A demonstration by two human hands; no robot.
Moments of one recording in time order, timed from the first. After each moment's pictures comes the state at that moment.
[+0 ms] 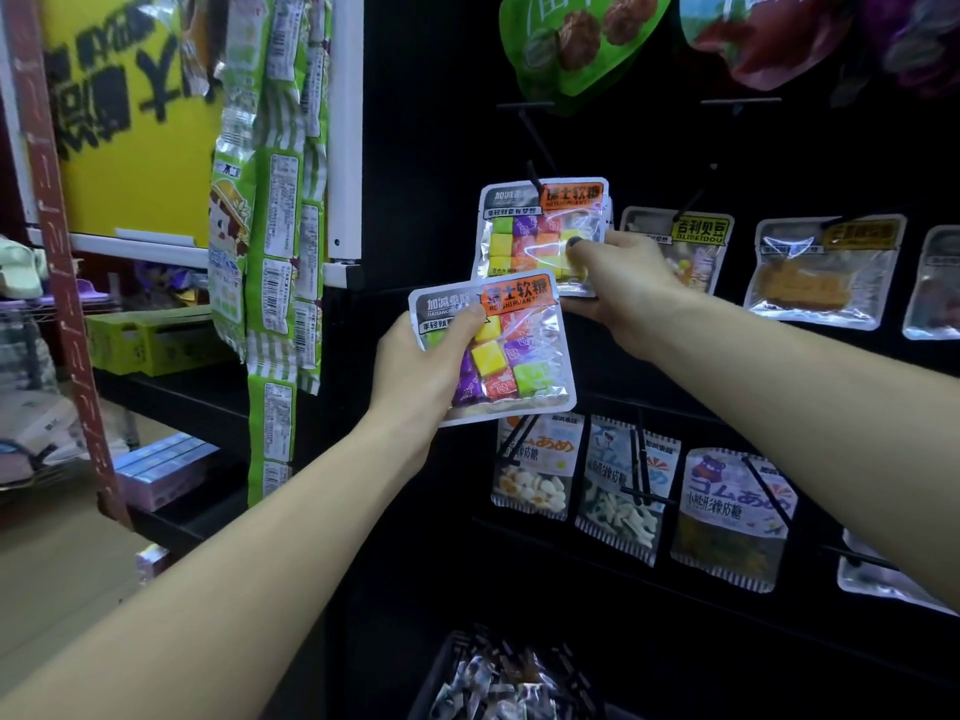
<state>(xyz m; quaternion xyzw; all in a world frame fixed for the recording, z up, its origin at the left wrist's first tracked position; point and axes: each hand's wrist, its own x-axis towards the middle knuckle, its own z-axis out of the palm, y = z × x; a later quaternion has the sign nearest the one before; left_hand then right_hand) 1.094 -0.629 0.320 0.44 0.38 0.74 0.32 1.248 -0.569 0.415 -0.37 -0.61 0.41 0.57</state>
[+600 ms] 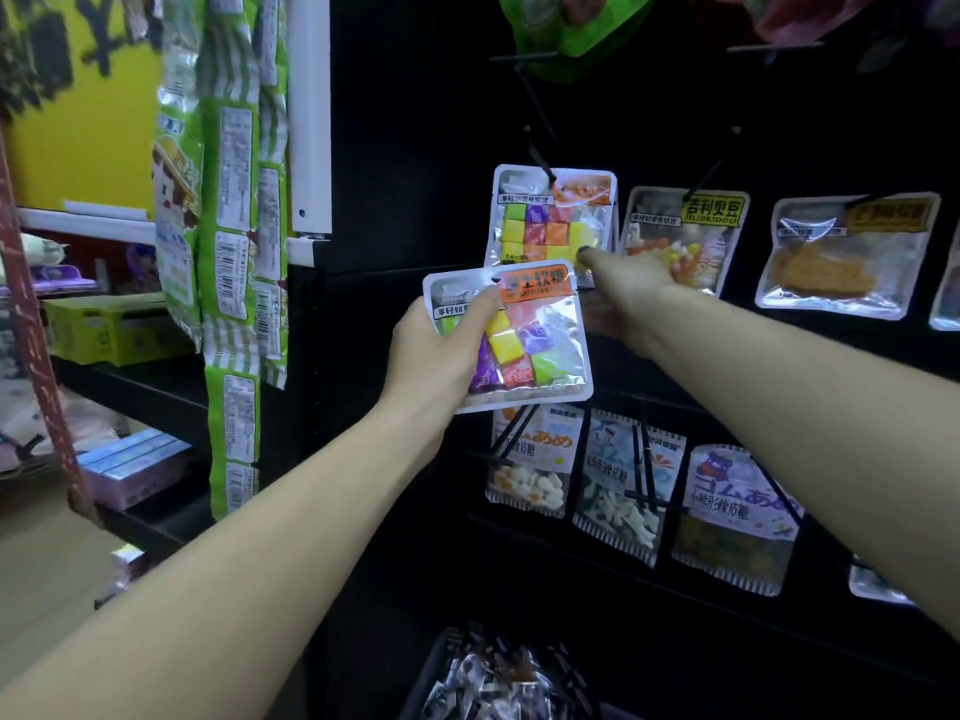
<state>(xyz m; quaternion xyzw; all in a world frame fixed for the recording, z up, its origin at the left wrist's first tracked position) 1.106 -0.596 0.317 0.45 0.40 0.73 0.31 1.253 -0.517 0.400 -0.51 -0.55 0.38 0.54</state>
